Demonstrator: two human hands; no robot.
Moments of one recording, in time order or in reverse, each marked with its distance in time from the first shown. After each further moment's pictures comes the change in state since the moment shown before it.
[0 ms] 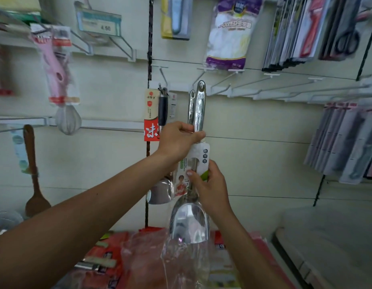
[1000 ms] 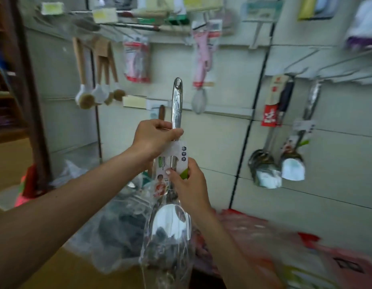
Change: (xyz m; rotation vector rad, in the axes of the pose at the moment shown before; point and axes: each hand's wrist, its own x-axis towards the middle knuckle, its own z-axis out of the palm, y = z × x) left_hand -0.113 -0.054 -0.329 0.132 0.421 -0.142; right_hand -0.136 -0.055 0.300 0.232 -0.449 0.047
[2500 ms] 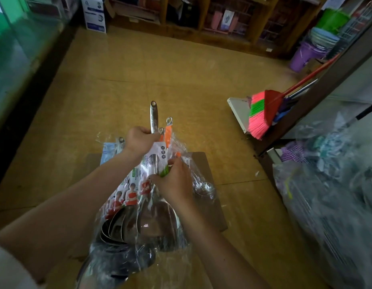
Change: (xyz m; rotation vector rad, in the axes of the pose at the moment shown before) left_hand -0.227 -0.357 -0.675 0.201 0.965 -0.687; right_hand -0.268 0.098 0.663 -0.491 -1.018 0.074
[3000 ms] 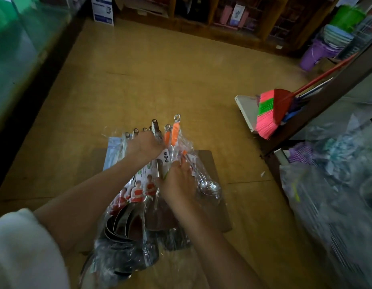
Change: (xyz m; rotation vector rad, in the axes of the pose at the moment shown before) left_hand 0.007 -0.017 0.005 0.794 -0.011 0.089; right_hand 0.001 -0.004 0.014 -0.339 -0.095 -0.010
